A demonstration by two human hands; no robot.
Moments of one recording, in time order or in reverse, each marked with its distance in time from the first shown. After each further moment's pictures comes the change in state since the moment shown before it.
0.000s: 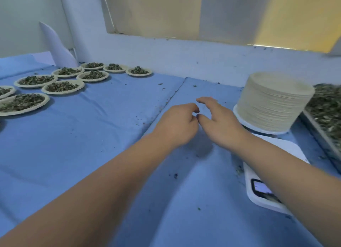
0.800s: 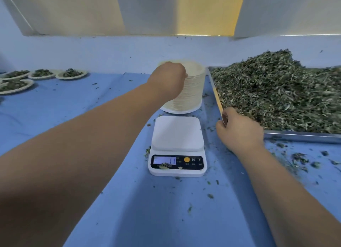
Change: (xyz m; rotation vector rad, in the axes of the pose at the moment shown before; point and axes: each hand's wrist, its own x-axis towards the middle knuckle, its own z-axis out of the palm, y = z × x) left_hand 0.099 0.194 0.084 0.417 -0.045 0.287; right_hand -0.149 0.174 -0.143 -0.577 0.260 0.499
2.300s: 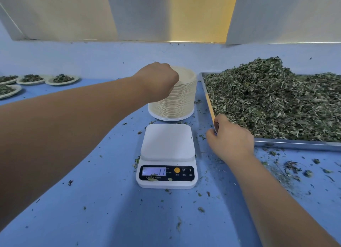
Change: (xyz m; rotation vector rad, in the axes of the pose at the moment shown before) left_hand 0.017 -0.013 -0.014 0.394 -0.029 0.332; right_hand 0.005 0.006 0.014 0.025 0.072 -0.040
